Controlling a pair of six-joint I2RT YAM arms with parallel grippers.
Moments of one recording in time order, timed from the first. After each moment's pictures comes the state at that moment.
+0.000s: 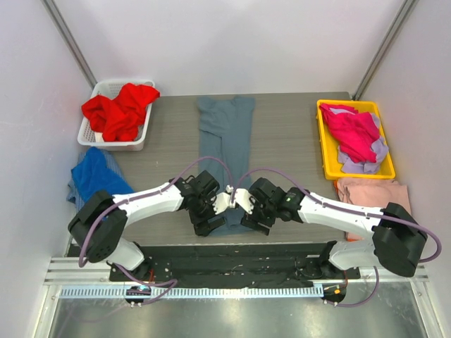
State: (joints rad) left arm -0.82 1.48 0.81 -0.61 0.28 0.40; right arm 0.93 1.28 0.73 -0.51 -0.08 -0.35
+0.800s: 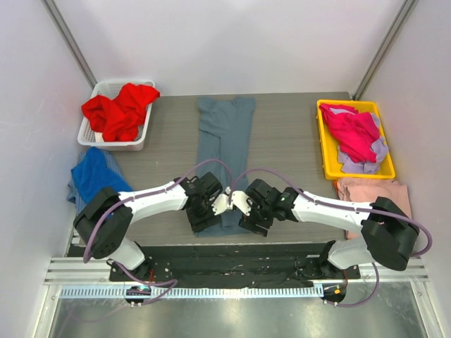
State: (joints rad) left arm -0.84 1.54 0.85 -0.68 0.13 0.39; right arm 0.94 1.35 0.73 -0.48 -0.12 -0.35
